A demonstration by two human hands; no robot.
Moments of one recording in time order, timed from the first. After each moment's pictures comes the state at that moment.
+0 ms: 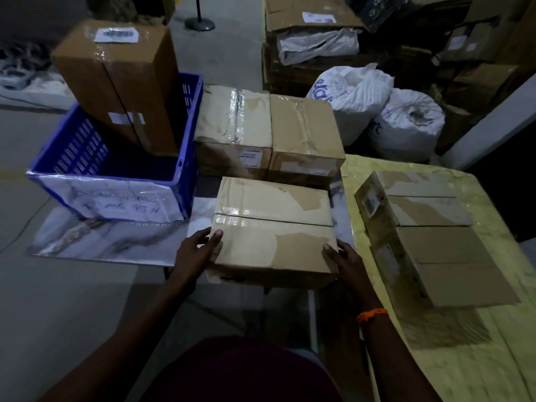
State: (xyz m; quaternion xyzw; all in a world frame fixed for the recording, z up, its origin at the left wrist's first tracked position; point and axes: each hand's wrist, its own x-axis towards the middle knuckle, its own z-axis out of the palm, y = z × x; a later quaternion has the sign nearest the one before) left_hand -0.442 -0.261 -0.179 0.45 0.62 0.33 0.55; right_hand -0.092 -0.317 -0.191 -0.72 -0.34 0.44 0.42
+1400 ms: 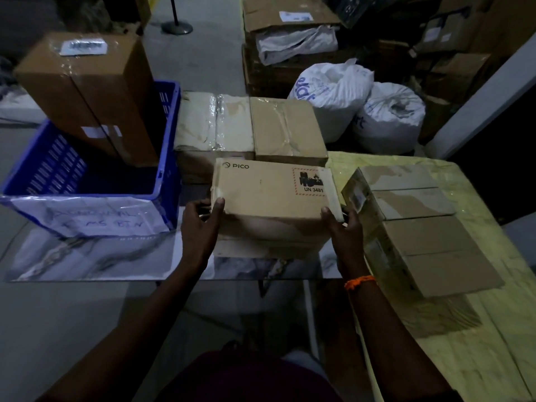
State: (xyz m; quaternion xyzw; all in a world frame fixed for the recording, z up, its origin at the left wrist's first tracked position) left_hand -0.379 -0.212 -0.141 0.47 0.60 0.47 0.45; right_hand -0.092 -0.269 -0.143 -0.73 -0.33 0.29 0.53
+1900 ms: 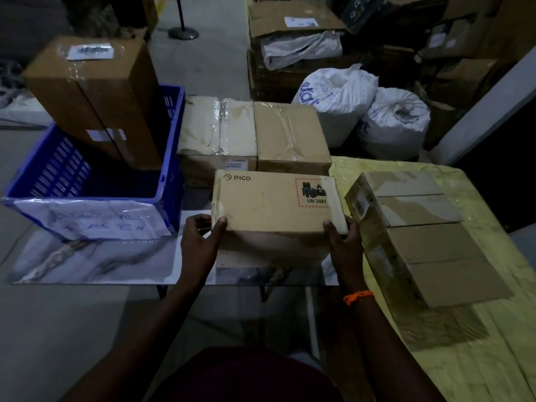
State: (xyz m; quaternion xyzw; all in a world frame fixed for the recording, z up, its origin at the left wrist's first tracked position) left_hand -0.388 -0.226 -0.159 0.48 0.60 0.46 0.44; right_hand -0.095 -0.273 -0.158 -0.77 -0.35 0.24 0.47
